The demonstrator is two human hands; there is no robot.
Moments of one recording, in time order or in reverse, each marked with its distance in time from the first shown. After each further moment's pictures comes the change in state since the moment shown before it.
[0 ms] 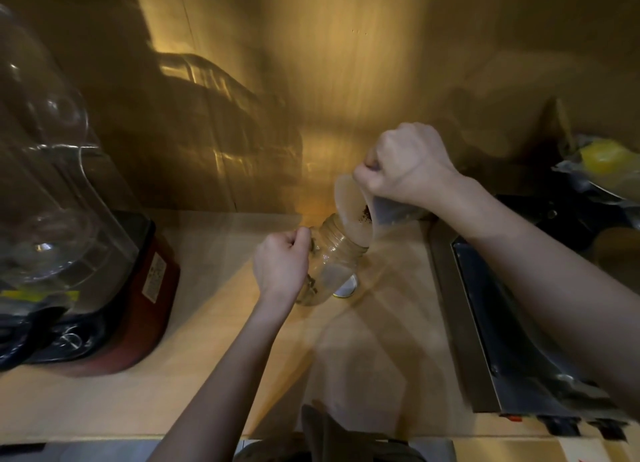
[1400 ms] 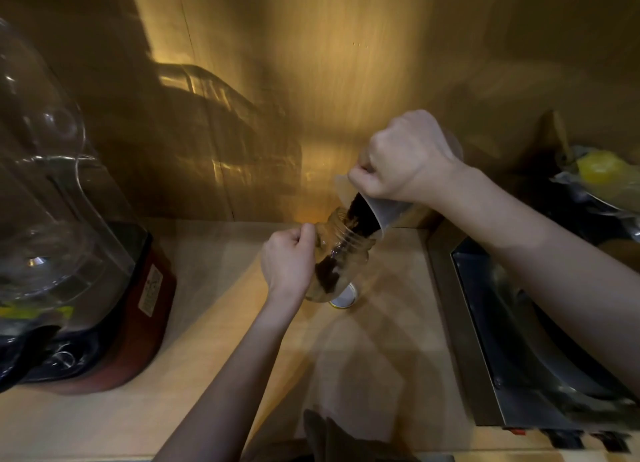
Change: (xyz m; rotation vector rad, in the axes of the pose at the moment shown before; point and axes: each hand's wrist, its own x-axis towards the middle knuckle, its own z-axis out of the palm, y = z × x) left_hand 0.015 0.013 0.006 -0.079 -0.009 -0.011; right_hand 0.019 -0.005 -0.012 -0.038 0.116 -0.100
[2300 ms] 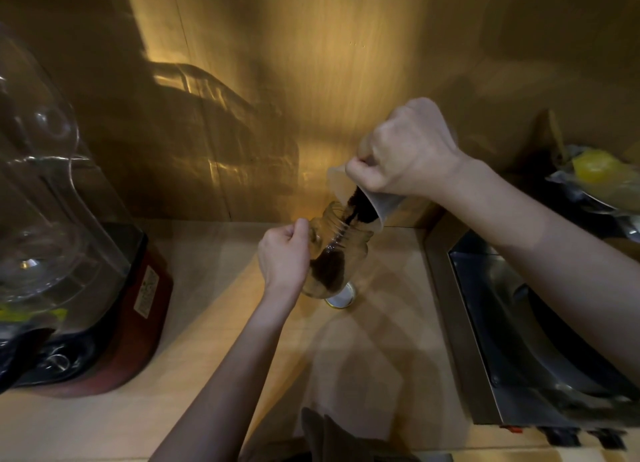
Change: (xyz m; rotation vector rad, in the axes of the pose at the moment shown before) left_hand 0.003 0.006 0.000 -0.098 0.022 -0.057; right_hand 0.001 0.011 -0.001 -0.010 0.166 -0.104
